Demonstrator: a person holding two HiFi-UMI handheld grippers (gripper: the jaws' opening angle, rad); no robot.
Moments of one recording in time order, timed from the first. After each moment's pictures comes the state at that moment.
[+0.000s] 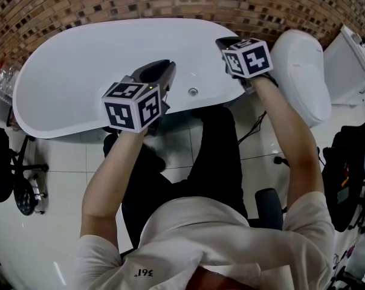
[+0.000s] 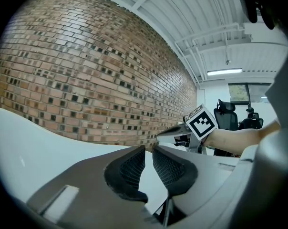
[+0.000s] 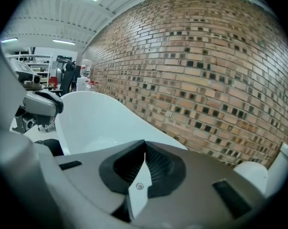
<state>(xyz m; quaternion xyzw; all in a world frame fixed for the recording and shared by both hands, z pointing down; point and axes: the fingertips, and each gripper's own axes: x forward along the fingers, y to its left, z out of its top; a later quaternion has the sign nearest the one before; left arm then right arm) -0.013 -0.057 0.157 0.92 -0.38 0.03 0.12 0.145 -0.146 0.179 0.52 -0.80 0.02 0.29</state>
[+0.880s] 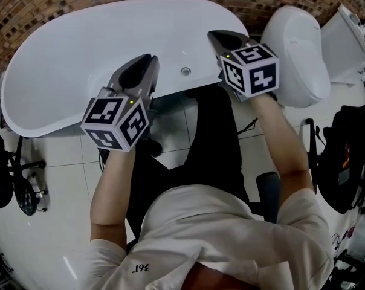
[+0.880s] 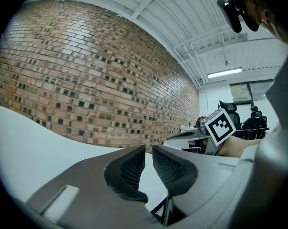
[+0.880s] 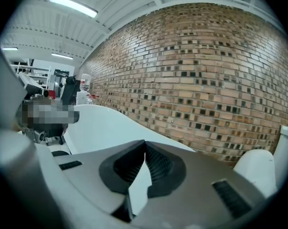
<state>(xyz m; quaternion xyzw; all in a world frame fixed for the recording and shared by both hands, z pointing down) -0.033 -0.024 0.160 0.91 -0.41 0.00 0.09 0.117 -0.076 0.172 0.53 -0.82 0.02 0.19</state>
